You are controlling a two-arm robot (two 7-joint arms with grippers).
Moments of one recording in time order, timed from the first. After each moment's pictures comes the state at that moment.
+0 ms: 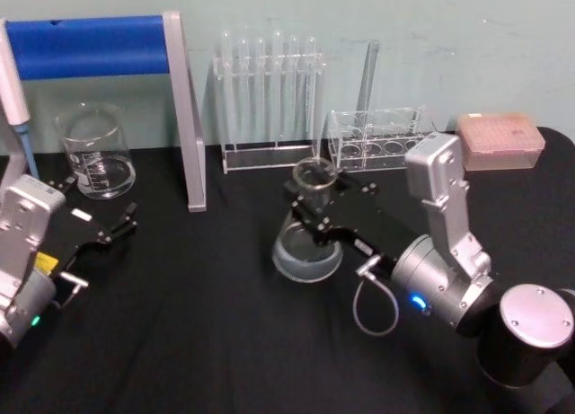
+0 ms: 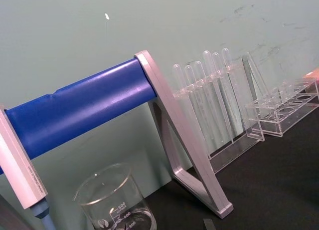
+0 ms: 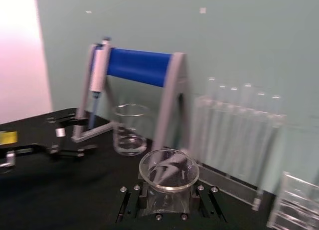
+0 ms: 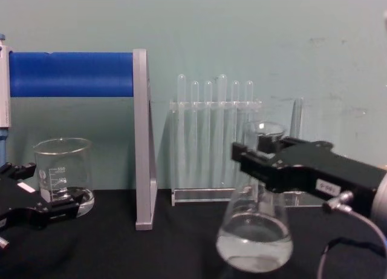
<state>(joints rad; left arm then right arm) -0.20 0.60 0.45 -1.41 -0.25 -0.12 0.03 0.14 0.26 -0.34 -1.59 0.23 -0.01 0.36</state>
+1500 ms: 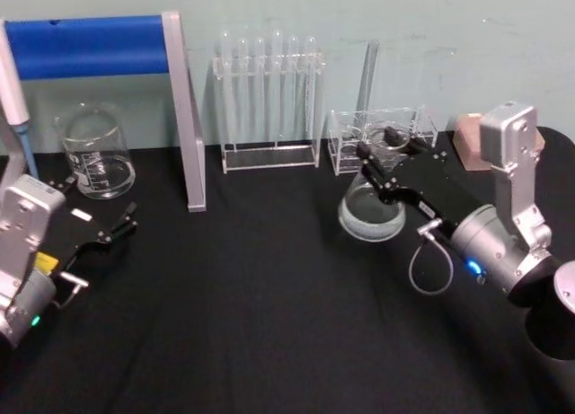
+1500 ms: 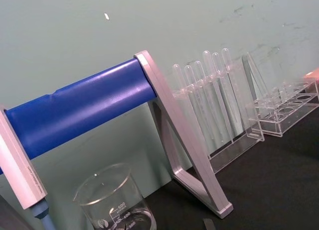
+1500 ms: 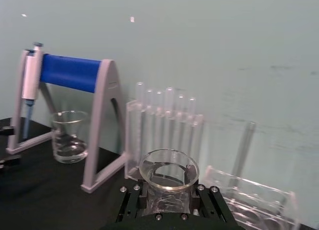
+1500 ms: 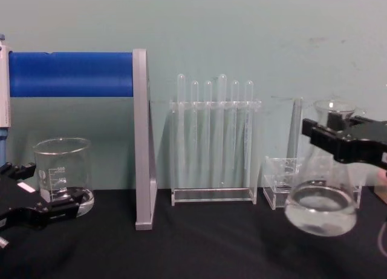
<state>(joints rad) -0.20 0.60 0.45 -1.41 -0.25 -0.12 0.03 0.17 0.32 -0.25 -1.55 0.28 -0.04 0.29</state>
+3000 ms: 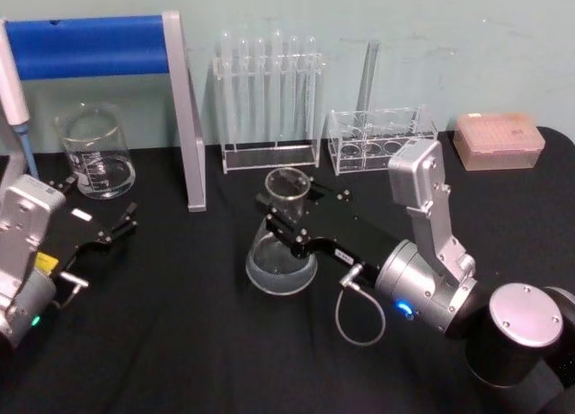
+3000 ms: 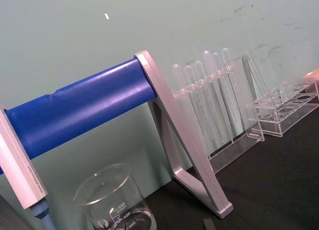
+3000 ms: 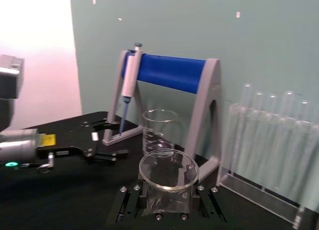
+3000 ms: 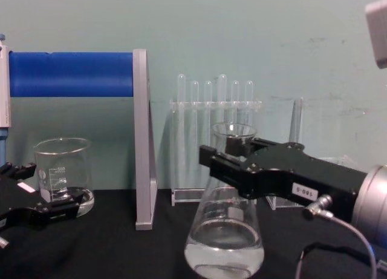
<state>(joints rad) -0.20 0.60 0.45 -1.41 -0.25 -0.12 0.03 0.17 0.29 -0.41 -1.59 0.29 -0.02 0.42</state>
